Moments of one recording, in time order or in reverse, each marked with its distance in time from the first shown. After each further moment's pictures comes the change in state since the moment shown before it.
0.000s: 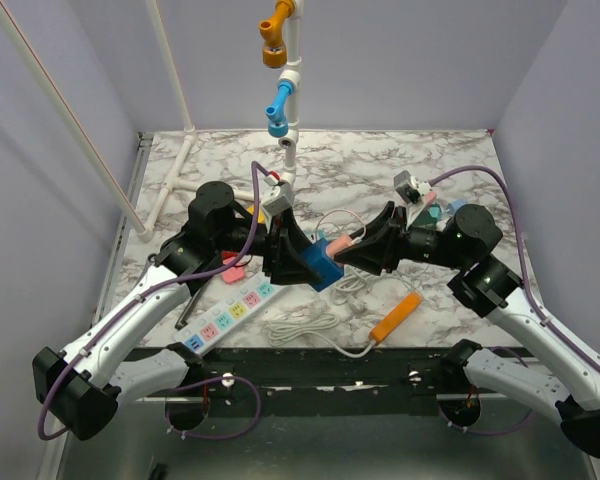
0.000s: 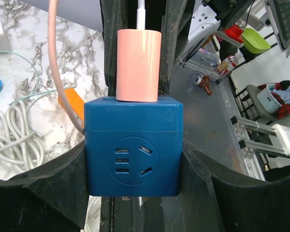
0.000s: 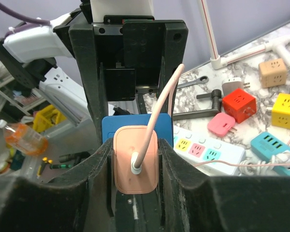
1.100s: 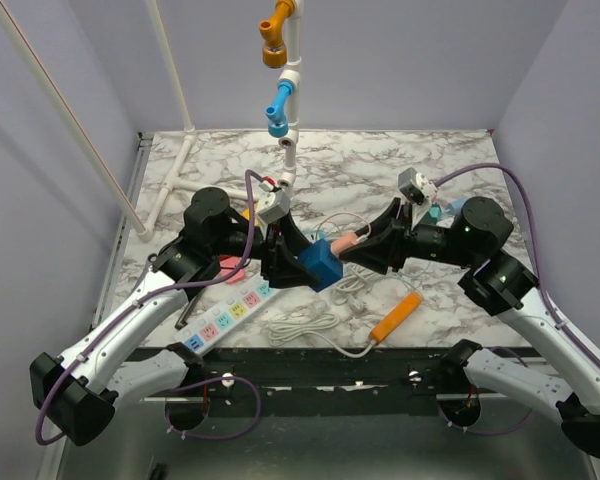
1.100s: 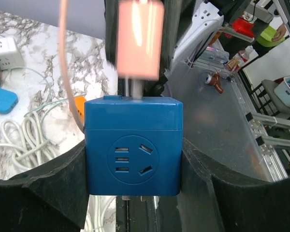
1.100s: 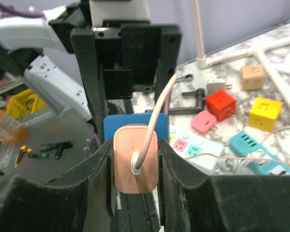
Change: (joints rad) left arm -0.016 -0.027 -0.032 0.069 0.002 0.050; right arm 0.016 -0.007 0.121 -0.211 0.054 -0.182
